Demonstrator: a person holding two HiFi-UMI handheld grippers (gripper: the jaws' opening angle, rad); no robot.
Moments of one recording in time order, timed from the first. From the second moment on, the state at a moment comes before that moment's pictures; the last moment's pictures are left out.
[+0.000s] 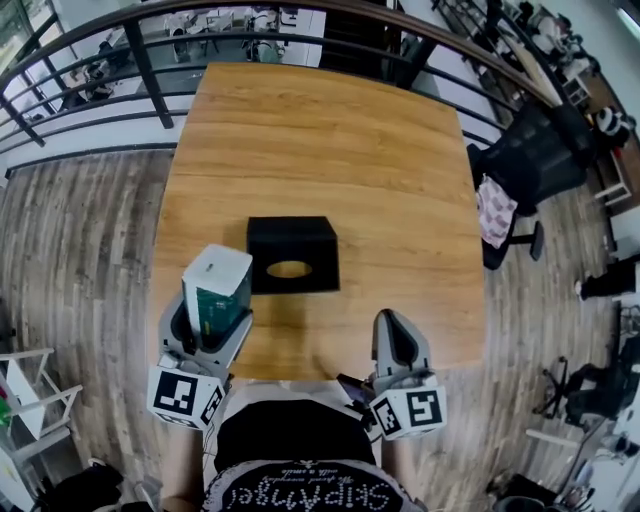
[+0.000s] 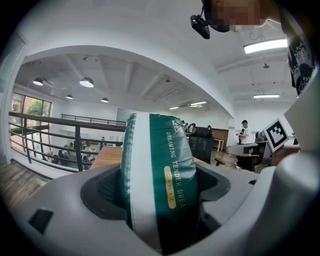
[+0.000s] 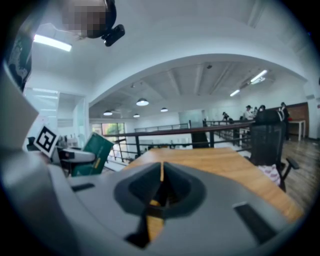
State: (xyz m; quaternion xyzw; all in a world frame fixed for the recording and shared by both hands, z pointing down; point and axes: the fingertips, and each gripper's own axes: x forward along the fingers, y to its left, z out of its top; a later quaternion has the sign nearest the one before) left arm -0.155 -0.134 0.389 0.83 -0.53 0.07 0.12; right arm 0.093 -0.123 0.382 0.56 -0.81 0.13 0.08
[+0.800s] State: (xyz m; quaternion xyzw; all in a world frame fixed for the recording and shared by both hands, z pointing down) left arm -0.154 -0.152 0.362 0.84 -0.52 0.09 0.10; right arm 0.115 -0.135 0.386 0.55 -0.82 0.13 0.08
